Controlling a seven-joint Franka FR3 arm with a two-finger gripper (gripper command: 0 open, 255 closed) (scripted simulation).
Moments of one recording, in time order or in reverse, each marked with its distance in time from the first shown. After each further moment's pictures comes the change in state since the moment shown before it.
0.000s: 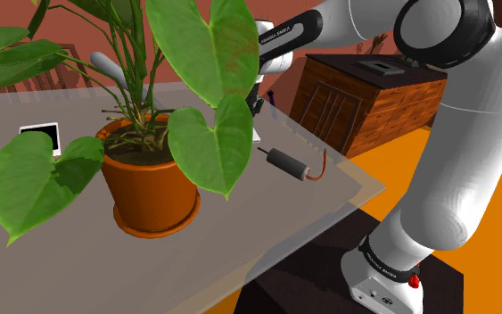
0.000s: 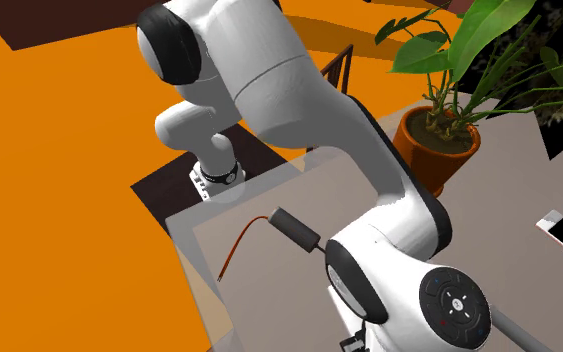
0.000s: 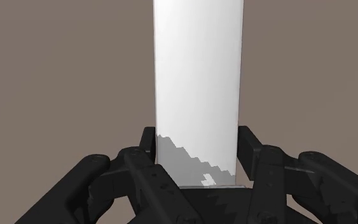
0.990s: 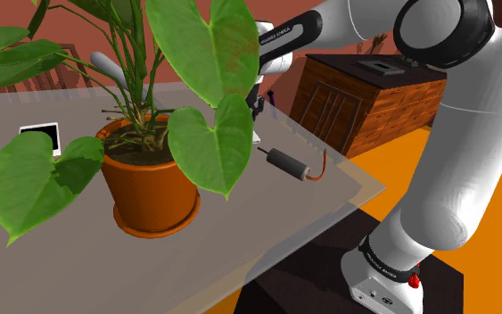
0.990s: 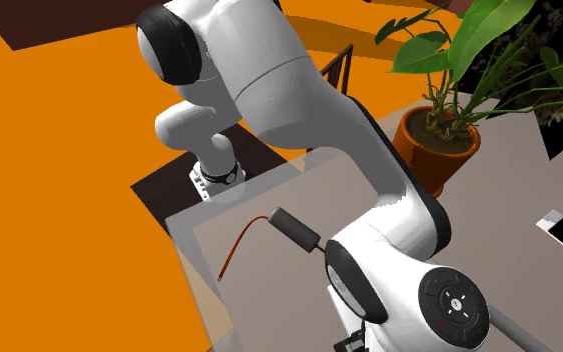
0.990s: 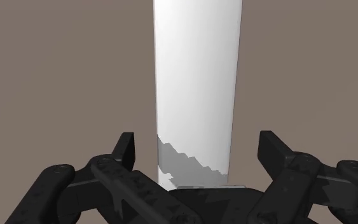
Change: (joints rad) arm 0.001 0.001 0.000 -0.003 0.000 0.003 0.001
